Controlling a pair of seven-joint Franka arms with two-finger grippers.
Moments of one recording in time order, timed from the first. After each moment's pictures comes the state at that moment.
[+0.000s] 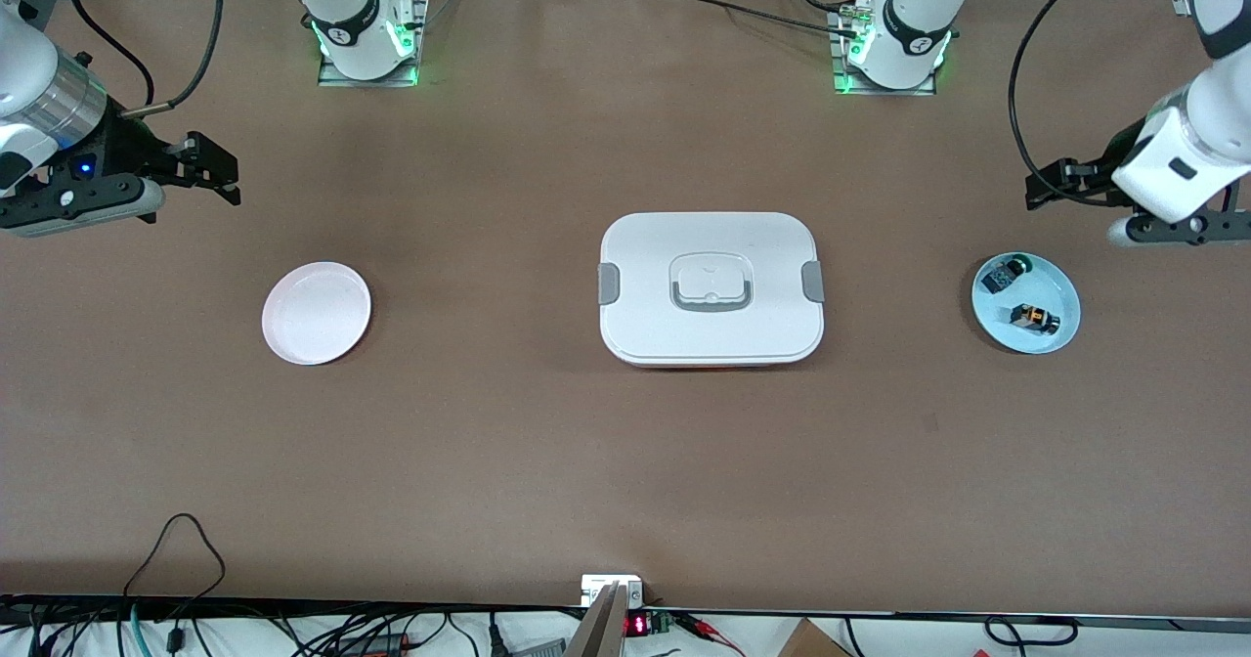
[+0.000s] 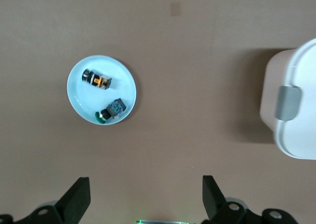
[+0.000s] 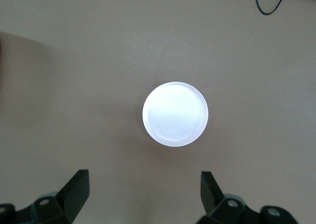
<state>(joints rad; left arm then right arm) -0.03 0.03 0.04 -1.75 0.03 1.58 -0.06 0.21 -0.02 -0.11 -1.71 -0.01 1.71 -0.15</state>
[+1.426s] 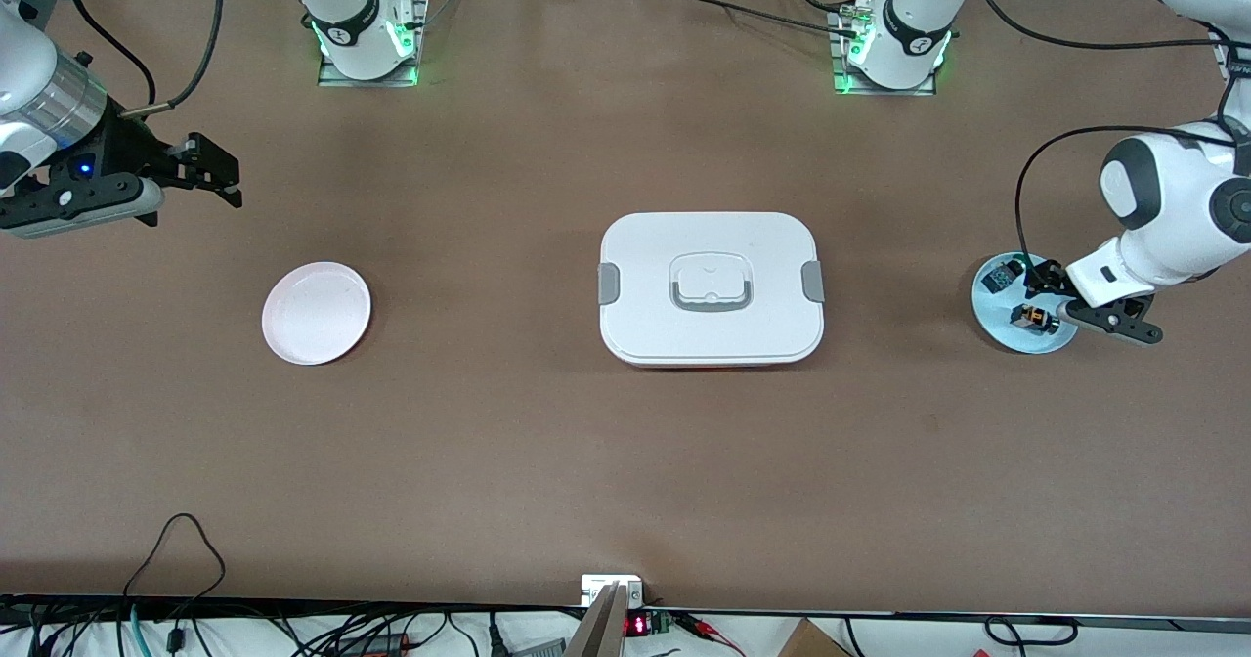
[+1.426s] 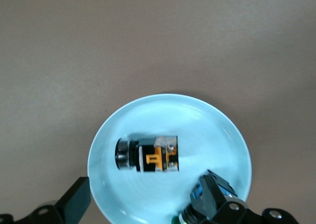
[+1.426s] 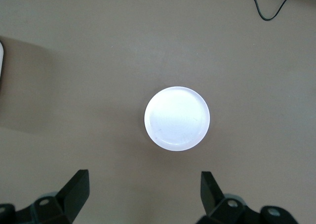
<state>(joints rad) 0.24 0.35 0.04 -2.15 0.09 2.49 0.58 0.21 -0.02 -0.11 -1.71 0.00 1.72 -0.15</state>
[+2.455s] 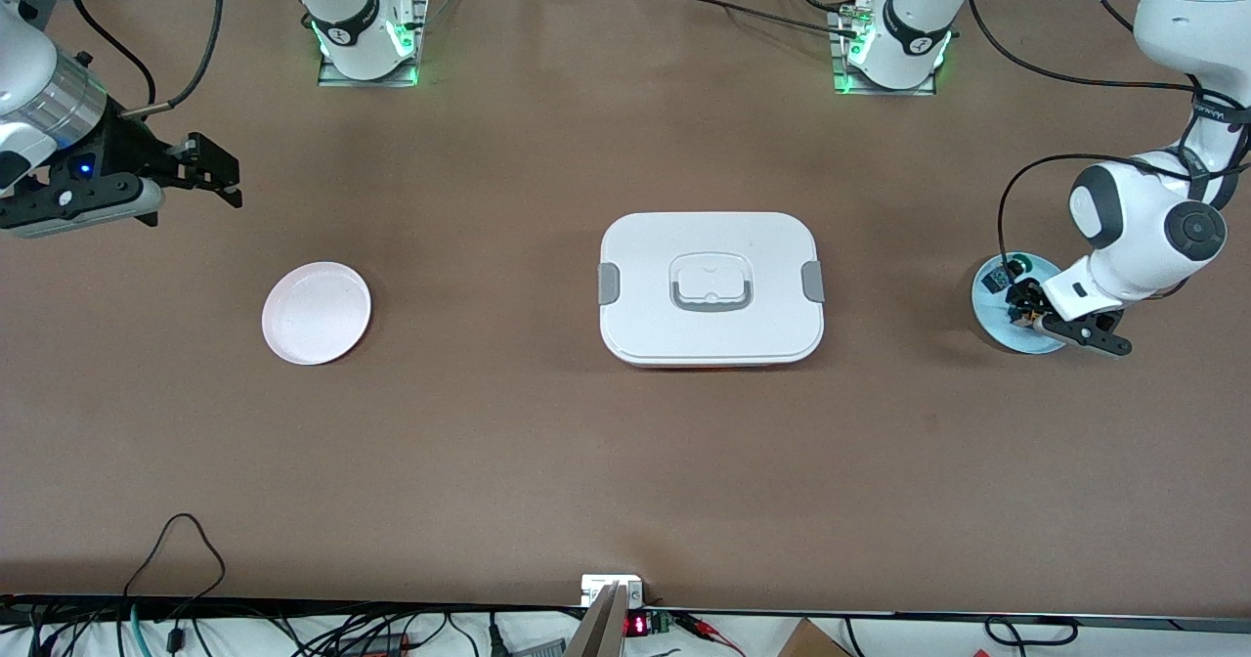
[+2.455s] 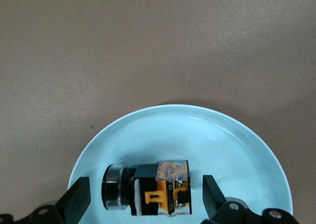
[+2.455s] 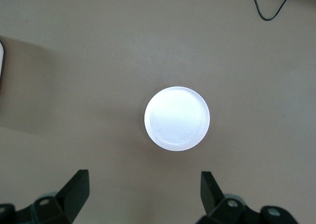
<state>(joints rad) 0.26 0.46 0.04 -2.15 0.09 2.65 0.60 0.21 -0.02 -0.11 -1.71 0.00 1.72 -0.15</state>
